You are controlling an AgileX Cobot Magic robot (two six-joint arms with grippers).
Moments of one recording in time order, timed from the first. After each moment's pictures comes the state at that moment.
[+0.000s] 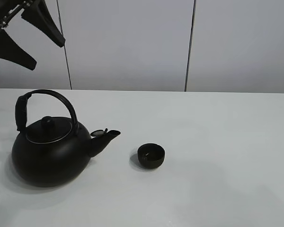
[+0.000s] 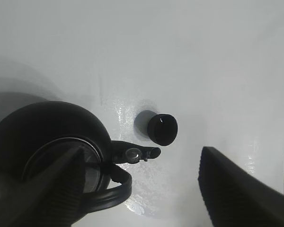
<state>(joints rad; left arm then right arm) -0.12 1.72 -1.35 -0.72 0.98 0.20 -0.06 0.01 -0.47 0.05 1.10 -0.08</state>
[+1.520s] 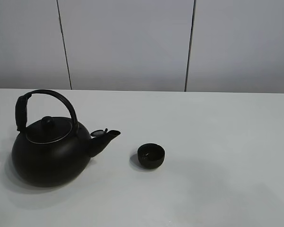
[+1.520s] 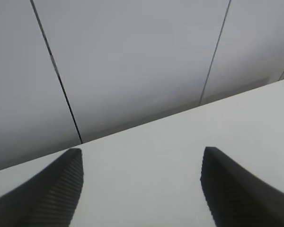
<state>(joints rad) -0.09 1.32 -1.32 -0.54 0.62 0.63 -0.06 0.01 -0.47 0.06 1.08 -0.08</state>
